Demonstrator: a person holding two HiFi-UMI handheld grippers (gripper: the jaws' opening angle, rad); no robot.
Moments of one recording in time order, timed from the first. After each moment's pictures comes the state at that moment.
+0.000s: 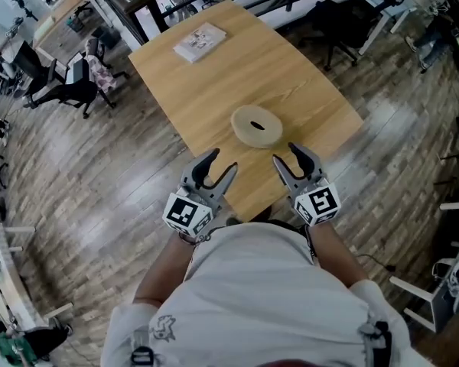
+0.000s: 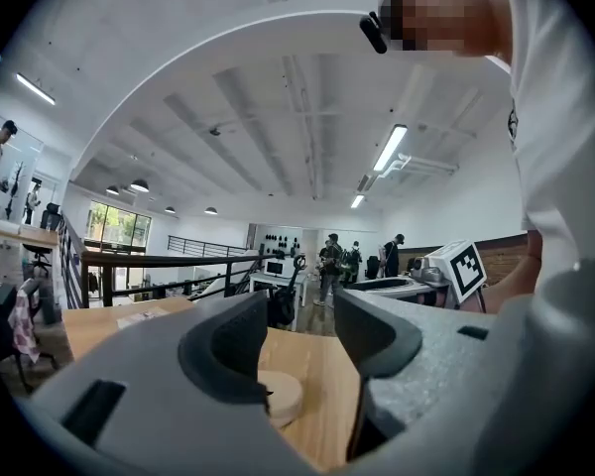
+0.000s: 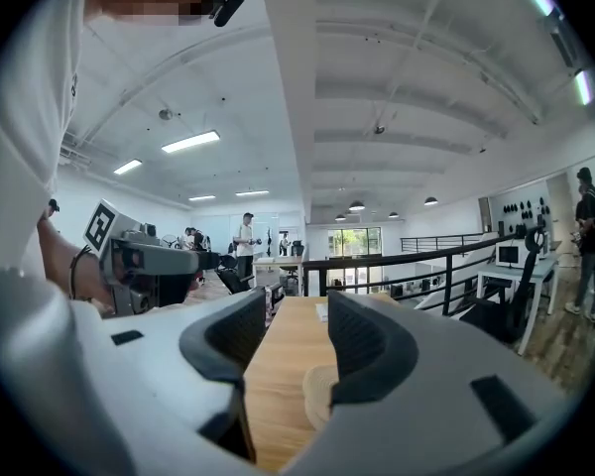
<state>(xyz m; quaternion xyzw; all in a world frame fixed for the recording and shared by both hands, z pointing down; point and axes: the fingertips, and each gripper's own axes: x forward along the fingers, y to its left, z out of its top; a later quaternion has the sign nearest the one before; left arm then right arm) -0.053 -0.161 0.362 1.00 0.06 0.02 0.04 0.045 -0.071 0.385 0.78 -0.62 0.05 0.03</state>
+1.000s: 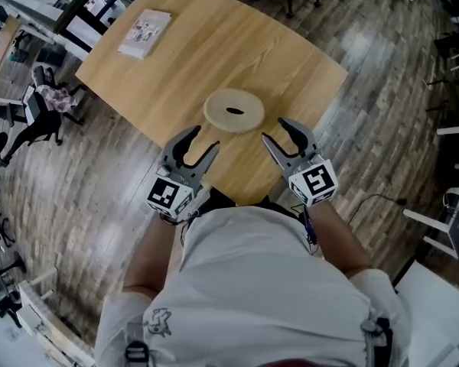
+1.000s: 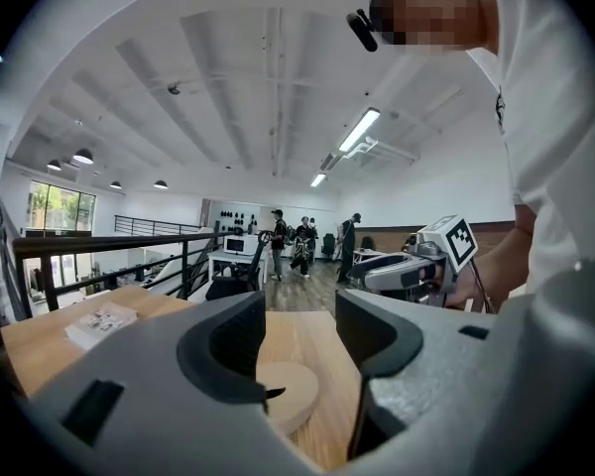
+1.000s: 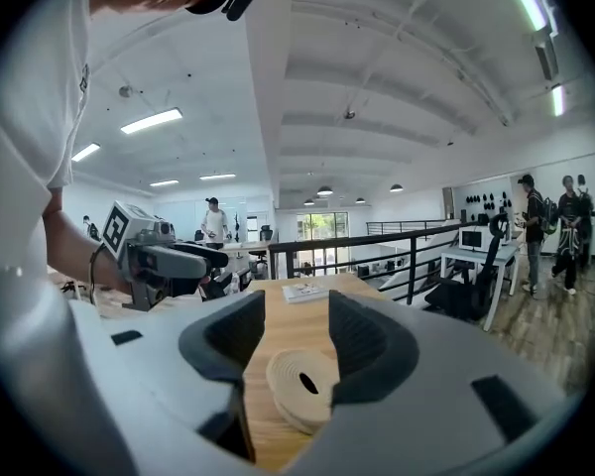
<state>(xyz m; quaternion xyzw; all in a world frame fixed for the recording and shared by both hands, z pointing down) 0.032 -0.213 0.408 0.97 0.21 0.09 0.02 0.099 -0.095 0.418 0.83 -0.55 0.10 0.05</state>
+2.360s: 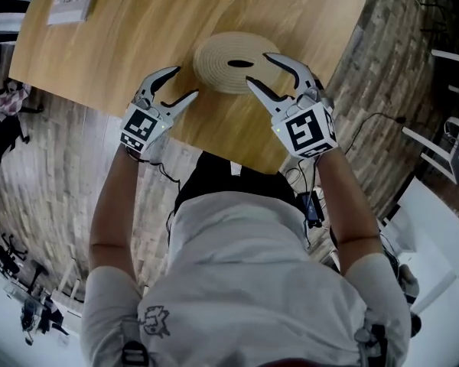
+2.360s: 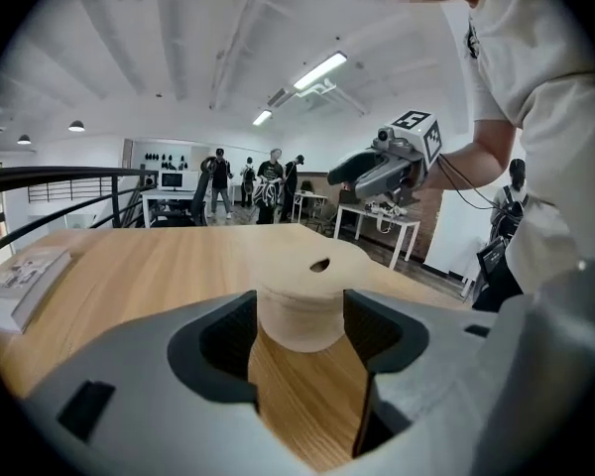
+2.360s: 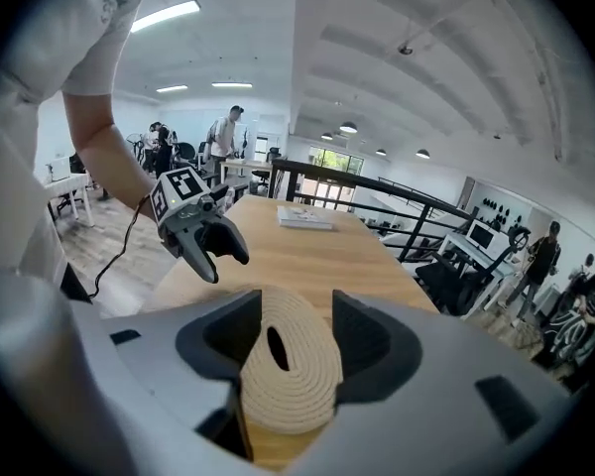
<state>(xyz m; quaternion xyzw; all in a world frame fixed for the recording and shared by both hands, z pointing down) 0.101 -0.301 0.642 0.88 0.41 0.23 -0.04 0.148 -0.191 0.554 0.79 -0.52 0.21 0.27</state>
